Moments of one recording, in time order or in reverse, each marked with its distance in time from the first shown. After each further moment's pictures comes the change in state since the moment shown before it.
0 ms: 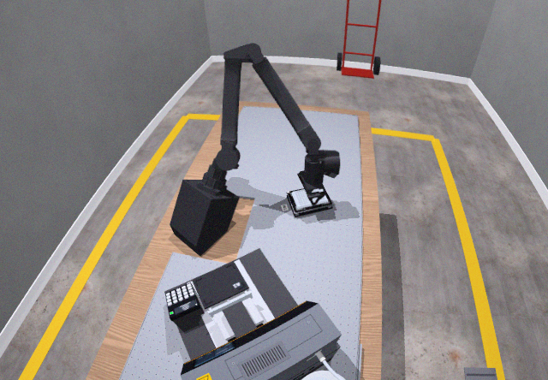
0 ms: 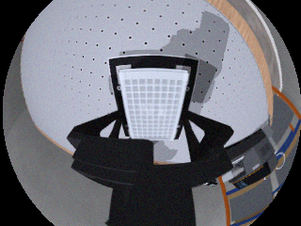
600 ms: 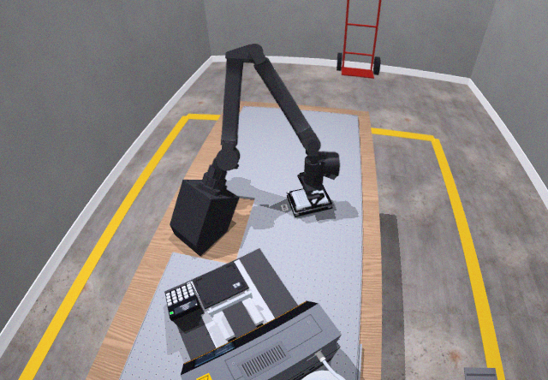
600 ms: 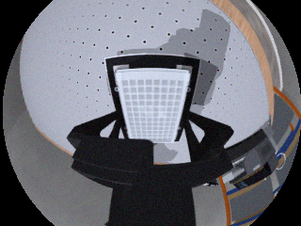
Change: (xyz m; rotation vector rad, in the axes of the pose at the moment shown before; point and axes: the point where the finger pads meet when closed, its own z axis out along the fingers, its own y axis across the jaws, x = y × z) arm 0.001 -0.001 0.006 0.000 0.002 0.004
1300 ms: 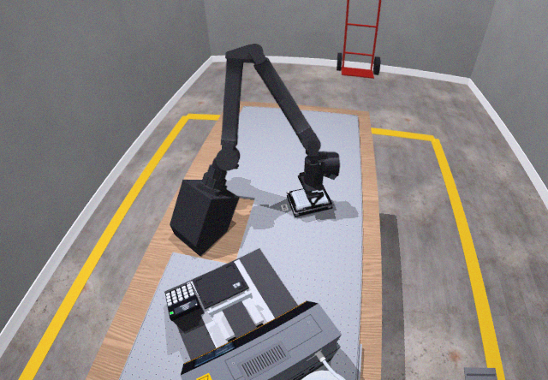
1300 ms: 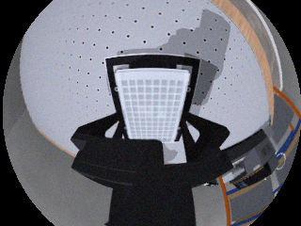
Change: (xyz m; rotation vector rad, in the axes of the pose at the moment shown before) arm 0.000 0.000 0.000 0.000 0.000 0.000
